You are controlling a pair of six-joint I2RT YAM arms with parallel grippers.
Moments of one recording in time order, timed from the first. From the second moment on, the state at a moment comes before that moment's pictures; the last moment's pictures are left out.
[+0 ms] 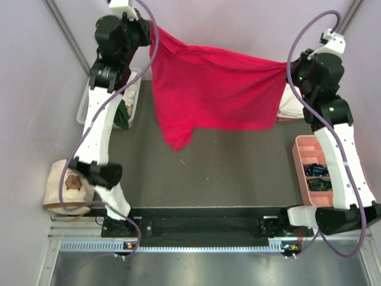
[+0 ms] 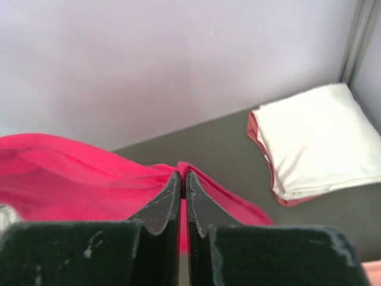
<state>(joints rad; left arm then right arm) -0.26 1.84 2.39 -0.42 -0.03 -0.17 0.17 1.30 1.64 -0.48 0.24 0.36</state>
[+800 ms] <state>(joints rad) -0.28 1.09 0.46 0.01 -0.05 -0.47 0.17 0.88 0.58 -0.46 0.04 0.53</state>
